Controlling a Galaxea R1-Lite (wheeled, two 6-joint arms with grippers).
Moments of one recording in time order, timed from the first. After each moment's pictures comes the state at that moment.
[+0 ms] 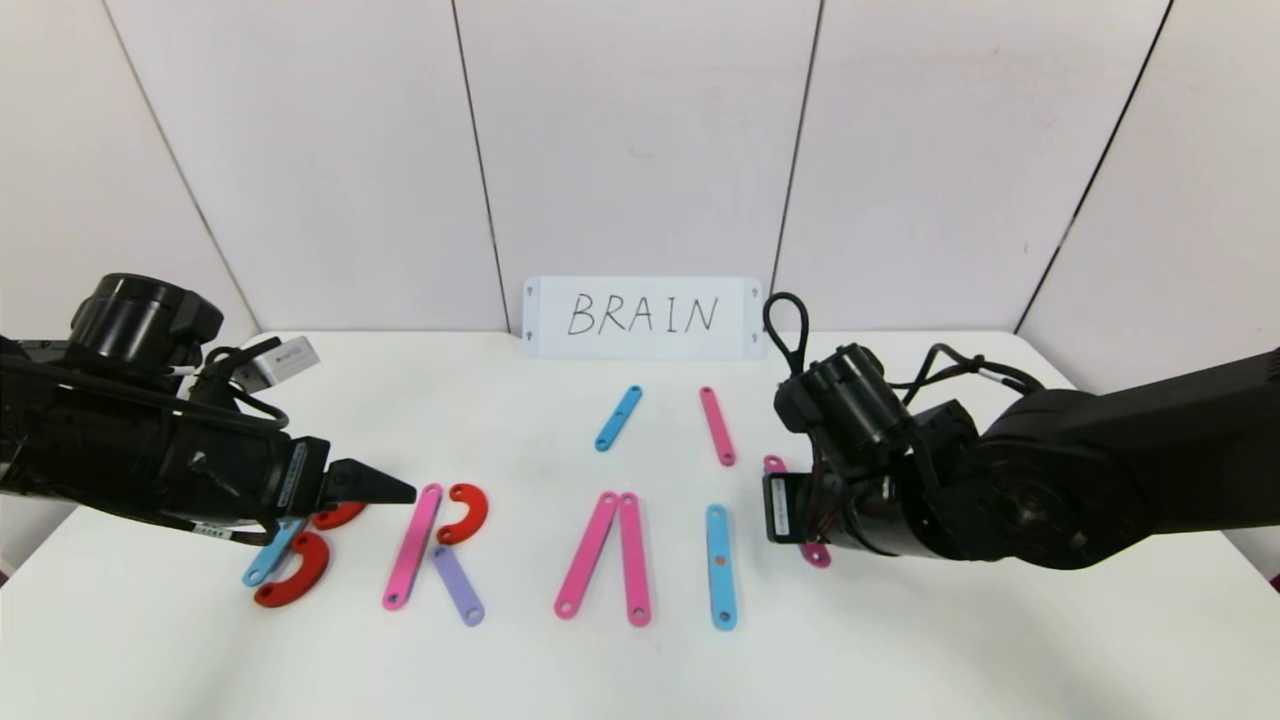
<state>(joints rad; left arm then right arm) -0.01 1.59 -0.97 0.32 -0.50 -0.03 0.66 1.92 -1.07 0.10 -0.29 0.54</state>
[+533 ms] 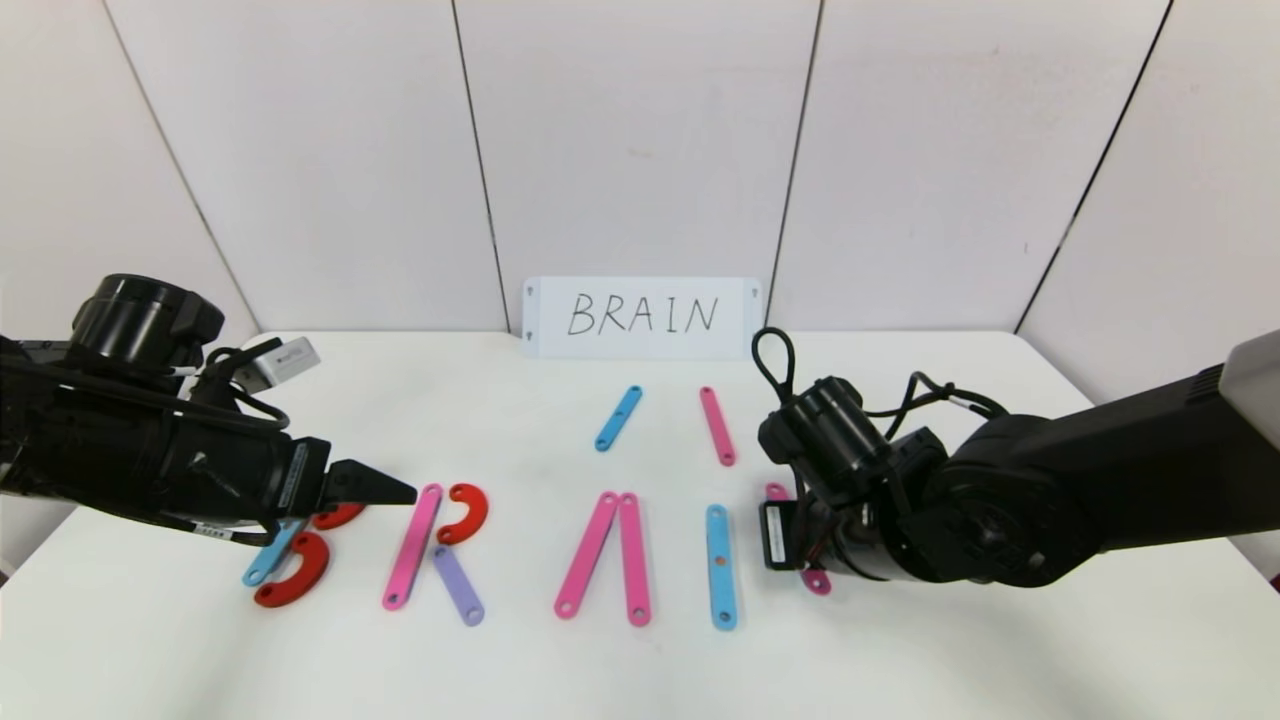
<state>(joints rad) -0.01 1.59 -0.97 0.32 -0.50 -0.03 0.67 1.97 -1.05 0.10 -0.30 0.56</state>
